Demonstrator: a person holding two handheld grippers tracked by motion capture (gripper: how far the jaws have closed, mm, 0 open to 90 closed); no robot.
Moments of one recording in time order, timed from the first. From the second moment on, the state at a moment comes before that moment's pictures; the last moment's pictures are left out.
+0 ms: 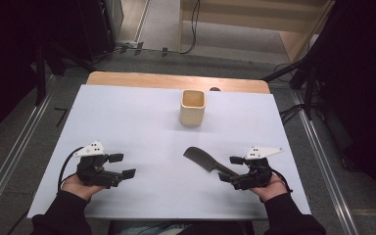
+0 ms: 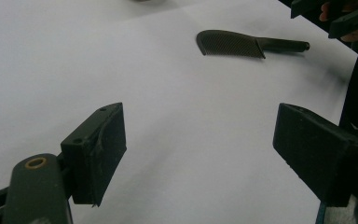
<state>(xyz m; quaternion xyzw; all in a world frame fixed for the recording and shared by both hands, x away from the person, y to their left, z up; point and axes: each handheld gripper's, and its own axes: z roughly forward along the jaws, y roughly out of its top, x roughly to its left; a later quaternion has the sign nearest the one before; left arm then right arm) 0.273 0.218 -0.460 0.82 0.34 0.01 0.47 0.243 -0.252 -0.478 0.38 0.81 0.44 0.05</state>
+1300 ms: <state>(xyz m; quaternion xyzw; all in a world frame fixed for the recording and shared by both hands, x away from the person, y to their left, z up) 0.275 0.217 -0.460 0.82 0.34 0.01 0.46 0.243 -0.252 -0.477 0.38 0.81 0.45 0.05</state>
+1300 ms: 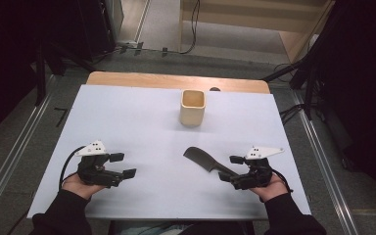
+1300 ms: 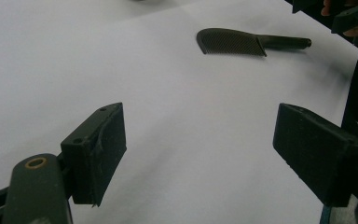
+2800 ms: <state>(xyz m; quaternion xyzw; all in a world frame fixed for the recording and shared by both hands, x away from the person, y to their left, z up) 0.277 0.221 -0.457 0.81 0.34 0.02 0.47 0.256 -0.284 -0.484 0.41 0.79 0.44 0.07</state>
